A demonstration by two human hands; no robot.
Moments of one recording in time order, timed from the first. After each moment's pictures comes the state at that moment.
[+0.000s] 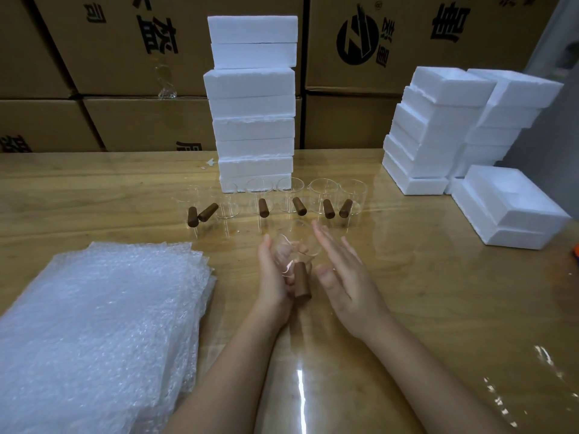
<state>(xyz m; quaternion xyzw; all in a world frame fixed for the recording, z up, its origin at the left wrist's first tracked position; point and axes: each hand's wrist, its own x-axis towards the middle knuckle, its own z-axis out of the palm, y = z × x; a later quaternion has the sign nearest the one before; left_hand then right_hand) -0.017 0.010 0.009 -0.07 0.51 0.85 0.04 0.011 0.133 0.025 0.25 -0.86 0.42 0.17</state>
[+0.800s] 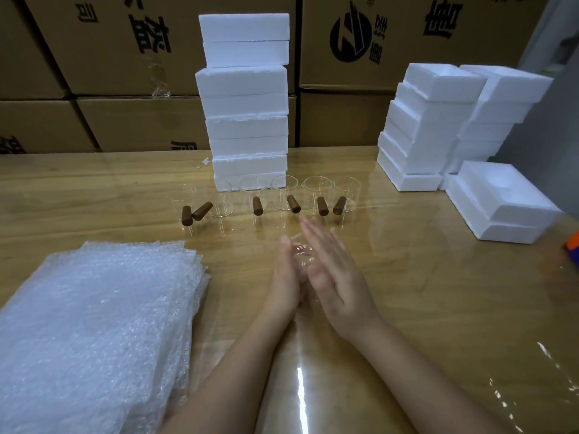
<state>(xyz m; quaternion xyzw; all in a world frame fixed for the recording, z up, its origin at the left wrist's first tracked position) -0.012 0.028 -0.001 0.07 0.64 0.76 -0.04 0.019 0.127 0.029 0.30 -0.81 0.45 0.23</state>
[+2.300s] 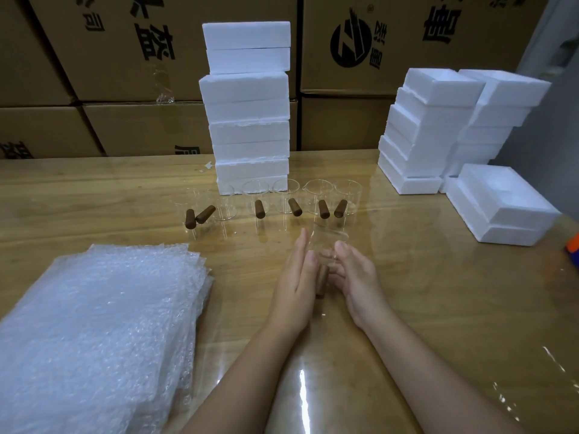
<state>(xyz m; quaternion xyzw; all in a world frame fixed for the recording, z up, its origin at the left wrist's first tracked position) 0.007 0.028 0.002 0.10 0.78 0.61 -0.09 -0.010 0.140 0.002 -0.01 -0.59 0.81 0.01</state>
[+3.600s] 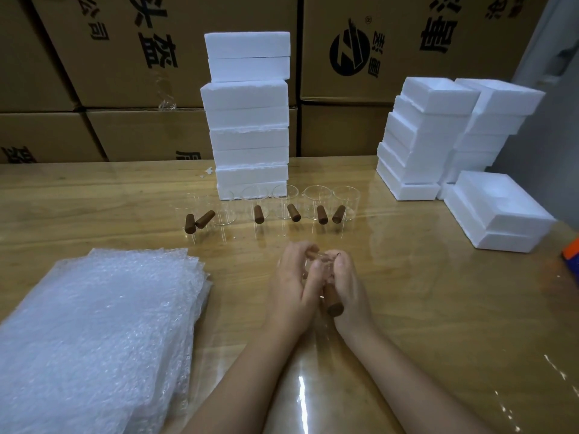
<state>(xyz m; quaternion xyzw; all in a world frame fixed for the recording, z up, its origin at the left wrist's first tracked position) 0.009 0.029 0.008 0.13 0.81 0.51 -0.25 0.004 0.133 -0.006 0.06 -0.80 0.59 0.13</state>
